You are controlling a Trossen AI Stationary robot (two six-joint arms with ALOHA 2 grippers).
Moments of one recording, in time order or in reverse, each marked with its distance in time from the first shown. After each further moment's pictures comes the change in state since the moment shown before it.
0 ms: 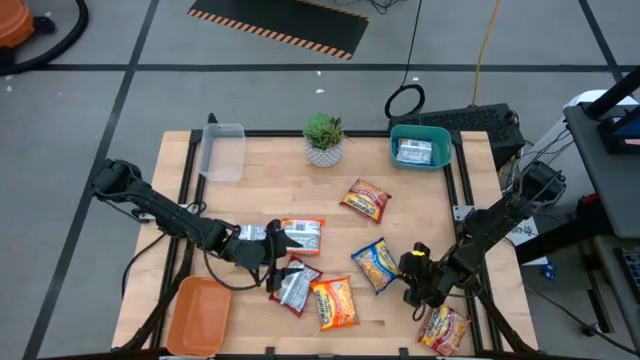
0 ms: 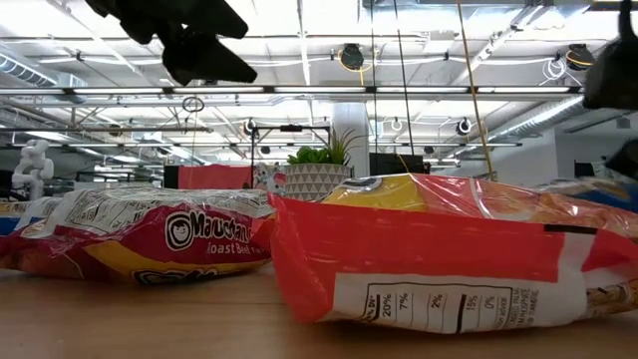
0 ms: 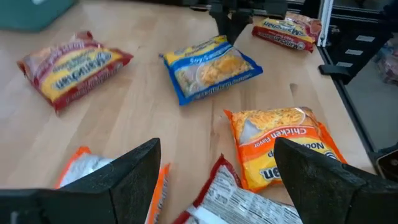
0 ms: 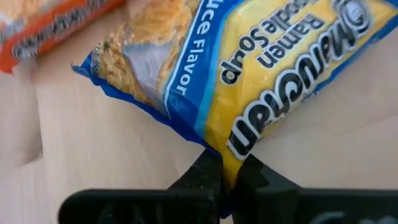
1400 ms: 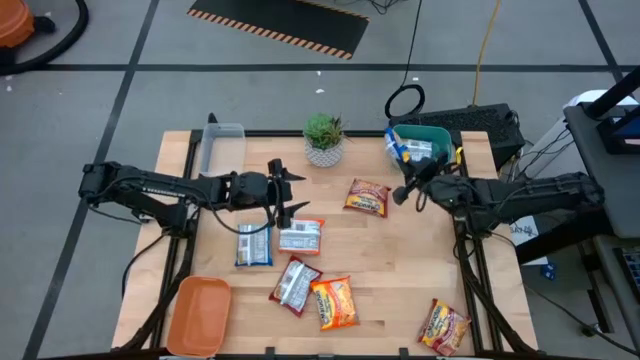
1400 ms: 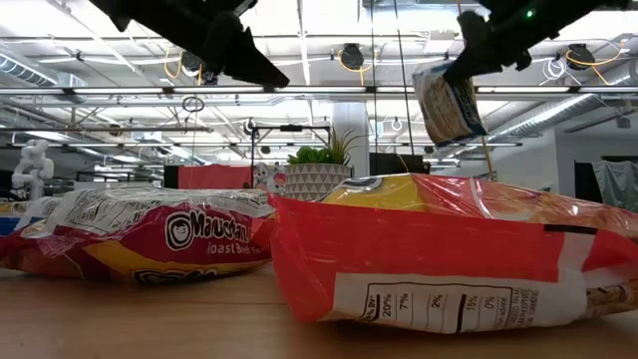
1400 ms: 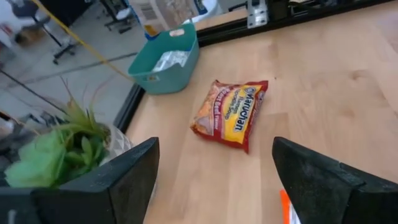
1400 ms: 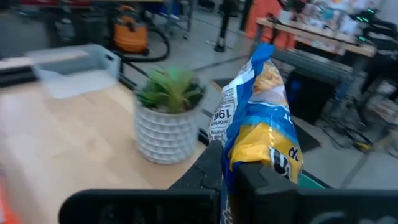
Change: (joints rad) left arm 0.466 -0.127 0.000 0.008 0.111 0.593; right arm -0.768 -0.559 0.087 0.078 0.463 -0.952
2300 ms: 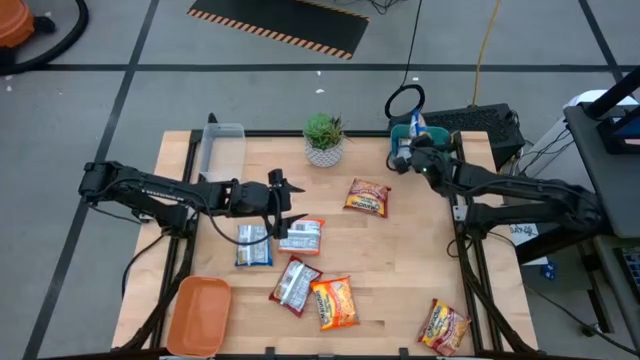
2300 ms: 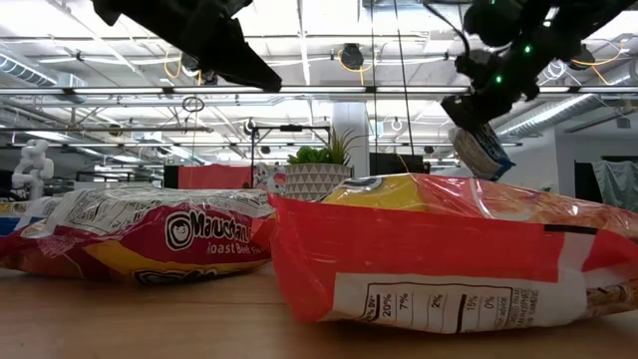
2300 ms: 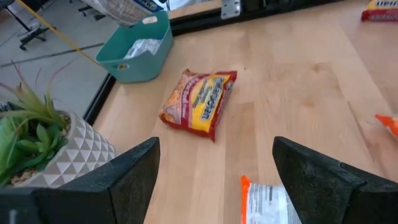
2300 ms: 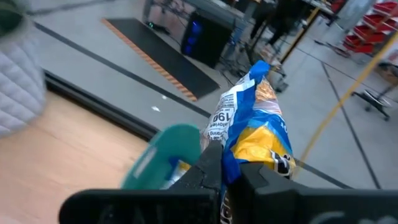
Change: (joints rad) left arm -0.072 0.000 0.000 -0.068 0.006 -0.086; right arm -0.430 0.162 -0.030 -0.039 0.027 -0.031
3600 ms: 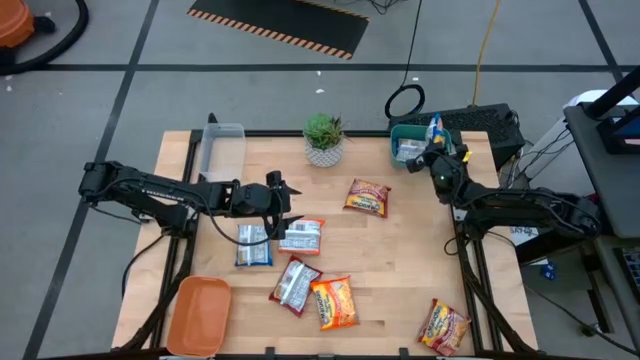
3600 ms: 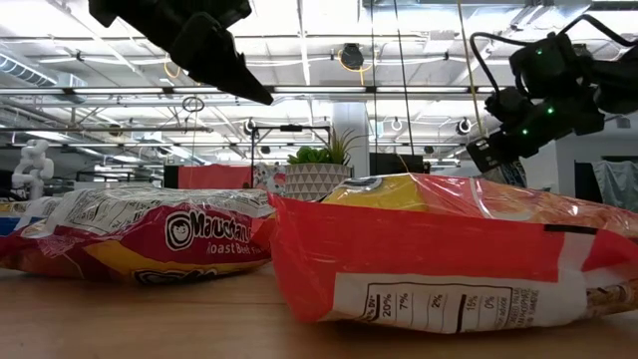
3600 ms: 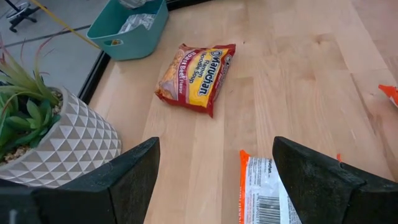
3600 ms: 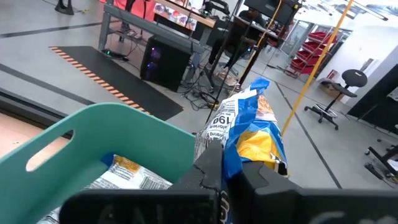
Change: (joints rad) left arm 0.001 0.000 0.000 -0.085 -0.002 -0.012; right arm -0.200 0.009 -0.450 0.835 -0.005 -0.333
